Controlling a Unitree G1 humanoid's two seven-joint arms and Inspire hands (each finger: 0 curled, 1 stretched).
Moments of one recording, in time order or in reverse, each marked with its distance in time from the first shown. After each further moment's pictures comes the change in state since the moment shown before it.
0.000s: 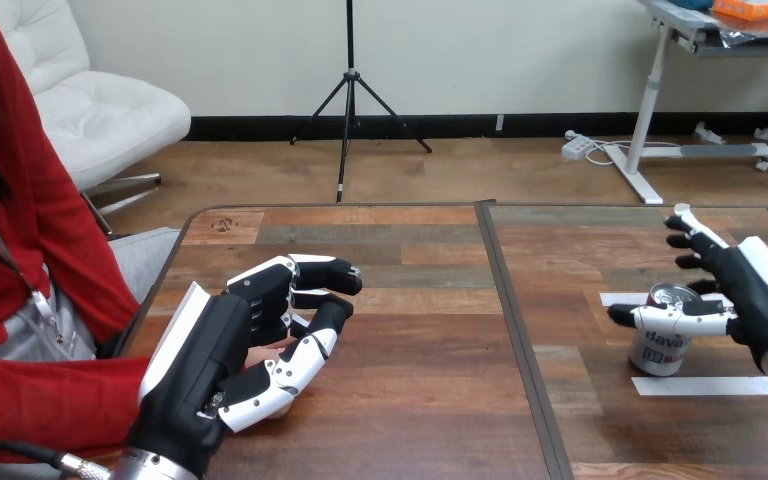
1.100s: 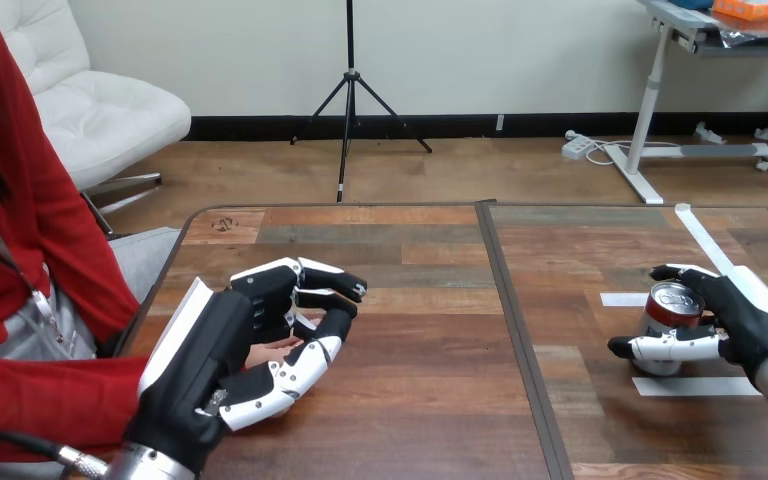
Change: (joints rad) left arm -0.011 0.023 0.003 -0.003 -0.022 0.000 -0.030; right arm -0.058 -0.002 0.086 0.126 -0.036 0.075 -0.007
